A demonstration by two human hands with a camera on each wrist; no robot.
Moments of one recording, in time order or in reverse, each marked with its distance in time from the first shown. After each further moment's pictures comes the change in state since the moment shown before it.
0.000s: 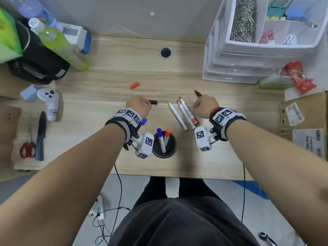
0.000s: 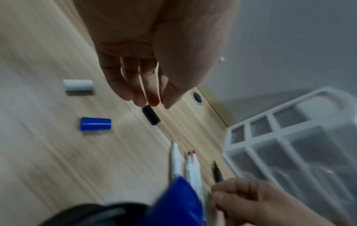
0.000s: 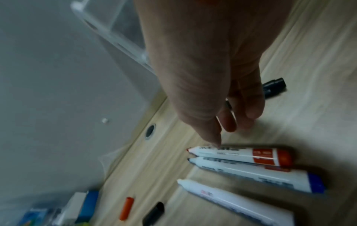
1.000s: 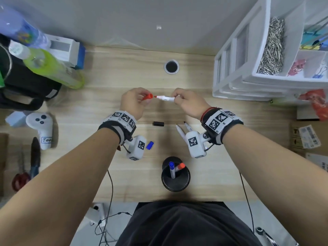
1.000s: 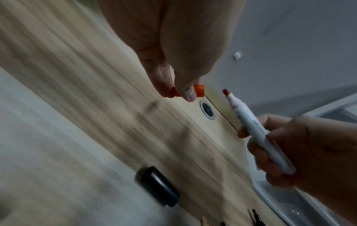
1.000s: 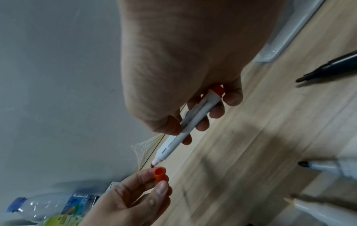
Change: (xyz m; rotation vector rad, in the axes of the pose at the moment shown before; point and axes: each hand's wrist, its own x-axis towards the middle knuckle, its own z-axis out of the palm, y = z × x) left_hand 0.108 0.013 -0.042 -0.143 0.041 0.329; right_hand 0.063 -0.107 -0.028 0.236 -0.025 -0.272
